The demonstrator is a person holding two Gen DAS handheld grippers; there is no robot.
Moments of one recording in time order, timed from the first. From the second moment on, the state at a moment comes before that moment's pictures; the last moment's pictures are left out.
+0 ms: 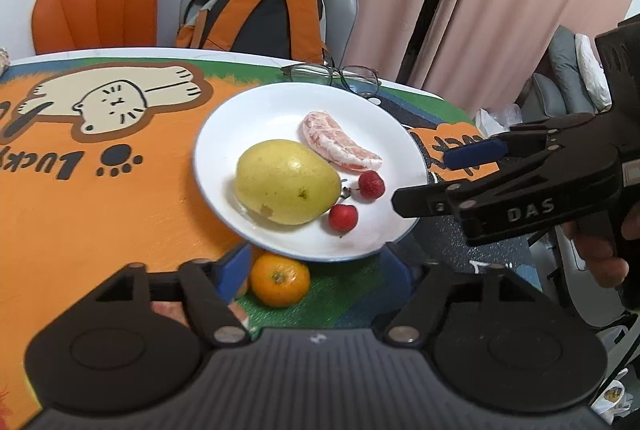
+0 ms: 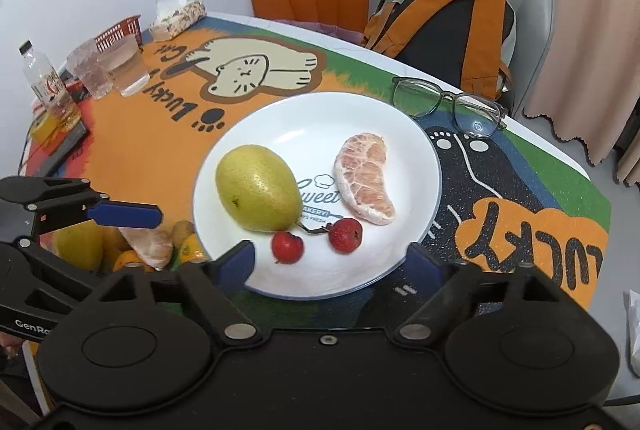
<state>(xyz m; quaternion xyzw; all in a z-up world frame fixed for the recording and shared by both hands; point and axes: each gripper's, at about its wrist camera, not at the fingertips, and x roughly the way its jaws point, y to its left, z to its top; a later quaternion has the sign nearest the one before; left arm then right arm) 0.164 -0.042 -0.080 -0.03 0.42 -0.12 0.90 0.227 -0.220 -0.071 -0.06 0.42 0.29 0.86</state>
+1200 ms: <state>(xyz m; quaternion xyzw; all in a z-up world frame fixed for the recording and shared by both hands) 0.088 0.045 -0.079 0.00 0.40 0.00 0.91 0.164 -0.169 -0.062 -0.05 0.40 0.33 0.85</state>
